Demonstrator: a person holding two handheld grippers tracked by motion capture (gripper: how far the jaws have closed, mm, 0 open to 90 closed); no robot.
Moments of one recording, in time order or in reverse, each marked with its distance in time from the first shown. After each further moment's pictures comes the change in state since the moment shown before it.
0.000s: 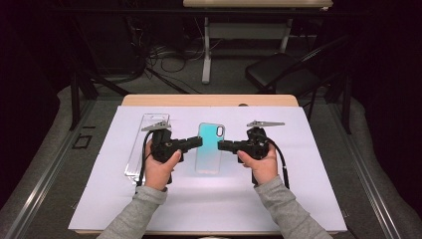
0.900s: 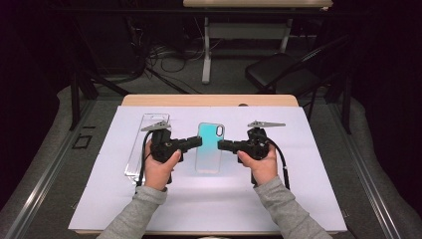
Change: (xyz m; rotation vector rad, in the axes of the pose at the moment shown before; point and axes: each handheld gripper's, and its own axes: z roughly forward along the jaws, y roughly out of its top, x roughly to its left) left arm 0.000 0.000 -0.001 -0.004 -0.001 0.002; right arm 0.000 -0.001 0.000 -0.023 0.012 0.008
